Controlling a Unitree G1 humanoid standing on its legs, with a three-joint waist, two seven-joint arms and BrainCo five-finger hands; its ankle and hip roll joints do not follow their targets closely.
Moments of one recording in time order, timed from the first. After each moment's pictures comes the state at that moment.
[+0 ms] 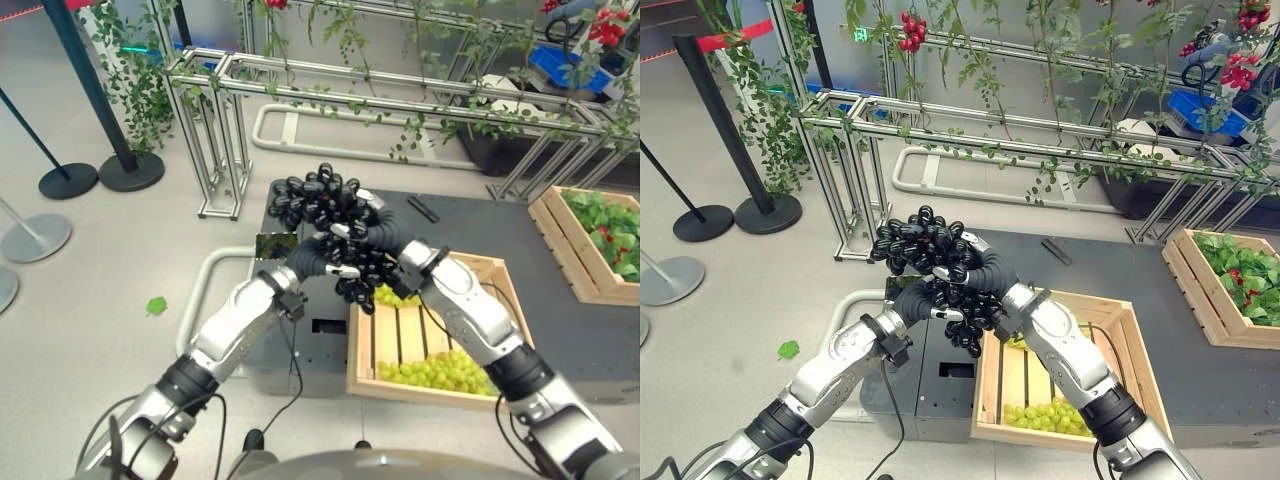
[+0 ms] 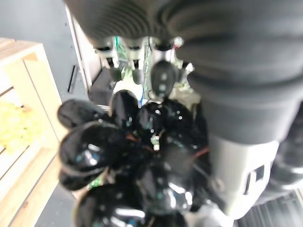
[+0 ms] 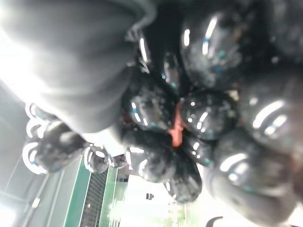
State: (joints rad) left arm -0.32 0.45 -0.52 0.03 -0.57 0.00 -0.22; right arm -0.40 -0.40 0.43 -0.07 0.58 -0.03 0.25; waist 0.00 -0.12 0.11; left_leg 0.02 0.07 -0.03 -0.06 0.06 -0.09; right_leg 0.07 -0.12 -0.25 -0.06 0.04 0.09
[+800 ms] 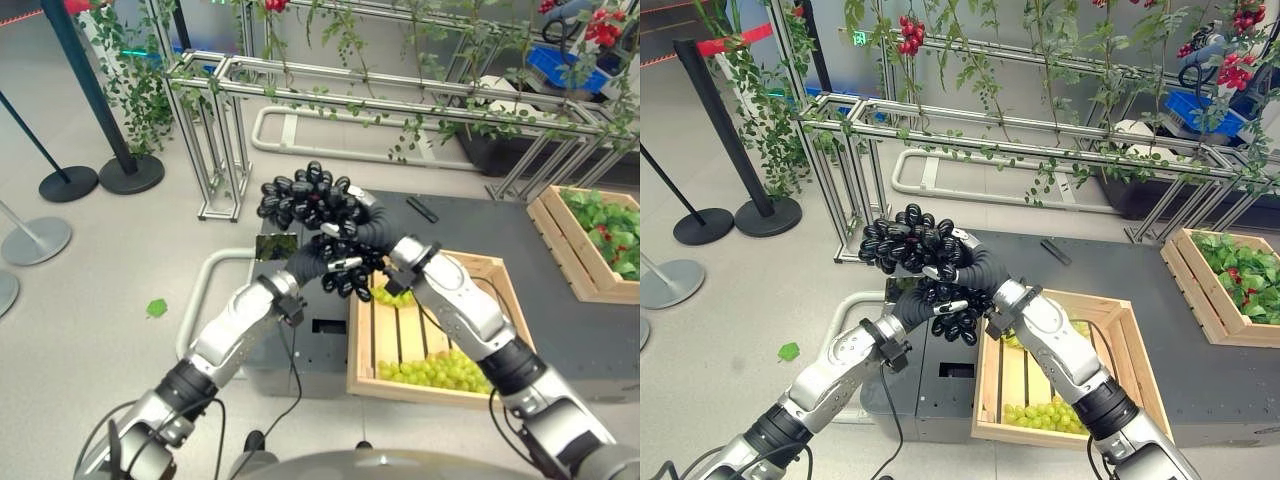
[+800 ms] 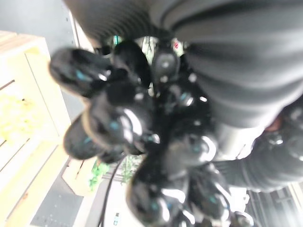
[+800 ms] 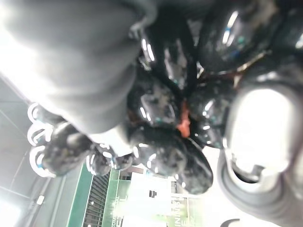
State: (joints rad) left arm -0.29 0.45 -0.53 0.03 -0.58 -0.01 -0.23; right arm -0.41 -0.38 0.45 -0.06 0.58 -0.03 0.23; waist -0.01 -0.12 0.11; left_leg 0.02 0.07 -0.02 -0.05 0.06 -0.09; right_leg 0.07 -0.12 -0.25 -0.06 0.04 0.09
